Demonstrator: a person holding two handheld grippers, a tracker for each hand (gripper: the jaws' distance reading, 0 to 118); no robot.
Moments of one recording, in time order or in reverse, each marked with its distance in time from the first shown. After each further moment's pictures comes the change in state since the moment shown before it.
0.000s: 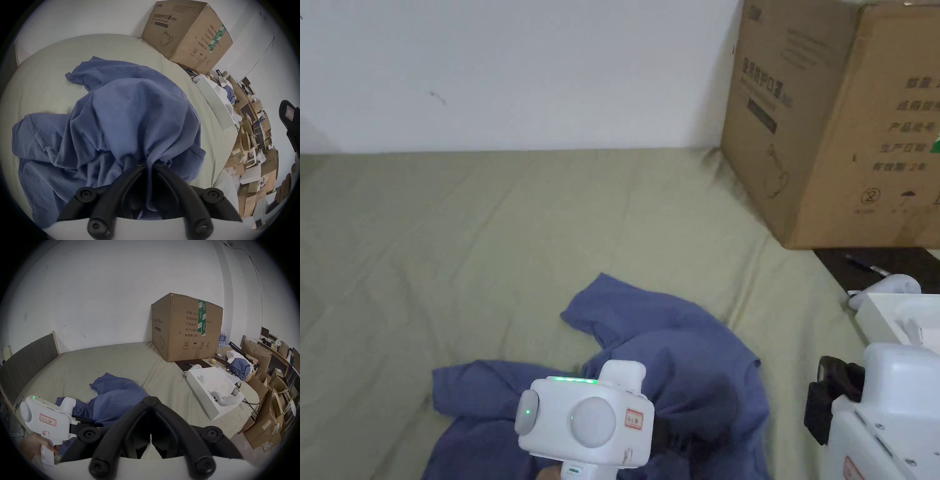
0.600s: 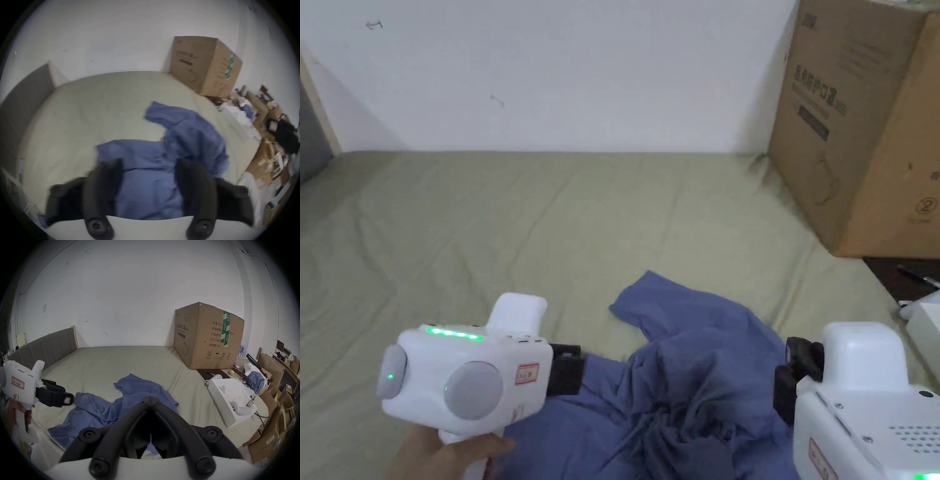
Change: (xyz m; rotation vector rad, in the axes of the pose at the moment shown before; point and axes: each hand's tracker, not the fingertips) left arm -0.083 -0.026 0.178 0.280 0.375 -0.047; right arm -0.060 0.005 0.020 0.037 0.161 0.102
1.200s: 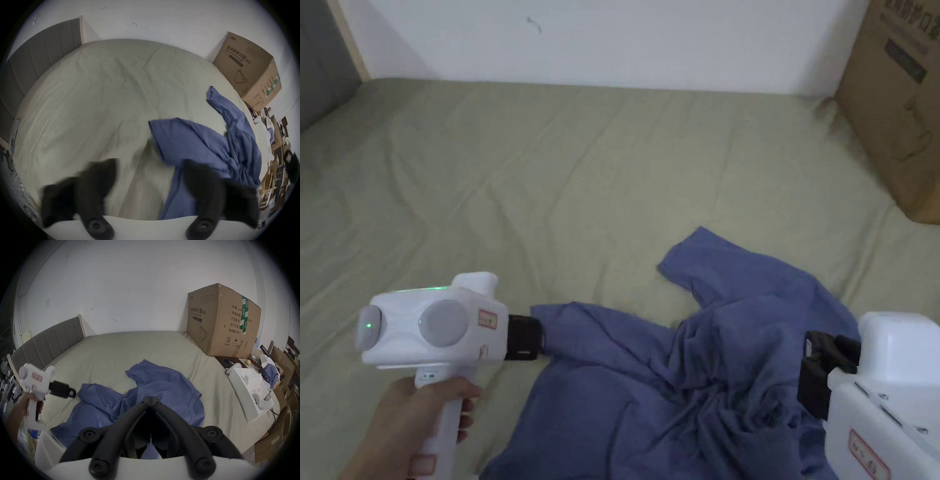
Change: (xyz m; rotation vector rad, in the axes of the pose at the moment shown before) left arm -0.122 -0.006 -0.113 -0.240 0.068 0.322; right arm -0.030 -0.011 -0.068 -0.147 0.093 -0.006
